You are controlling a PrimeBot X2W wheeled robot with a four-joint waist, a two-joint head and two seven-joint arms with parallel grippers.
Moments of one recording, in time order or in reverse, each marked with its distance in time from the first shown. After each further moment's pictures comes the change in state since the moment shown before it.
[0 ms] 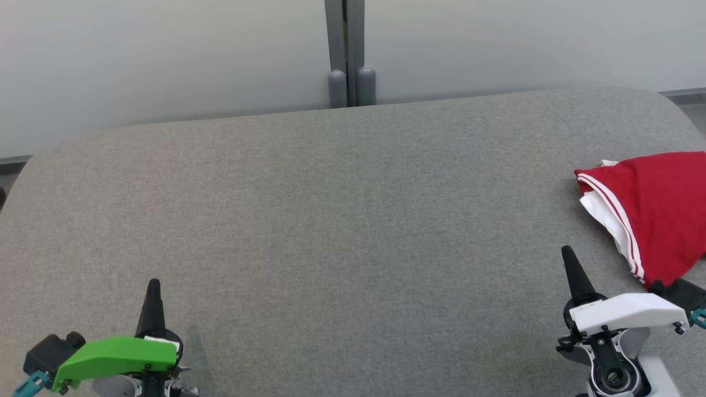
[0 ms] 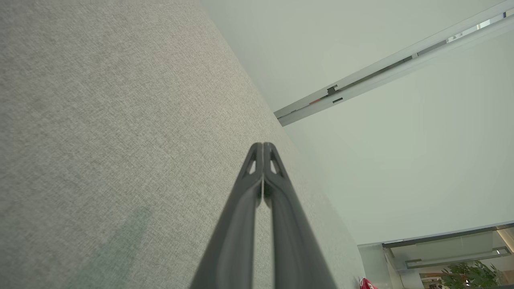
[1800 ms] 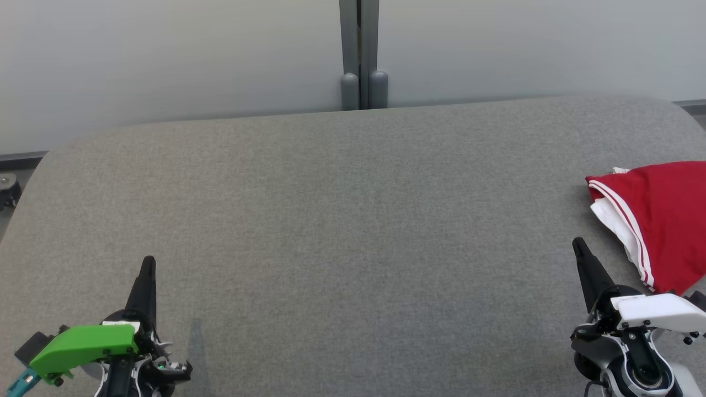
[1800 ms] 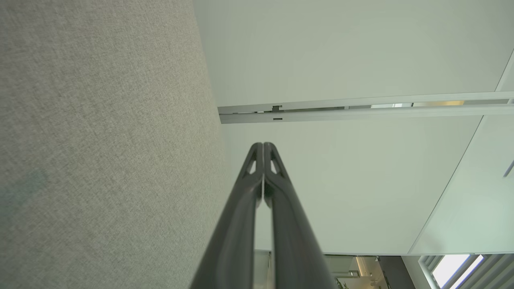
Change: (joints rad) left arm -0.045 0.002 0.049 -0.025 -0.460 -0.023 0.122; right arm 0.022 -0.003 -0.050 -0.079 0.463 0.000 0.121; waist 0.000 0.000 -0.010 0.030
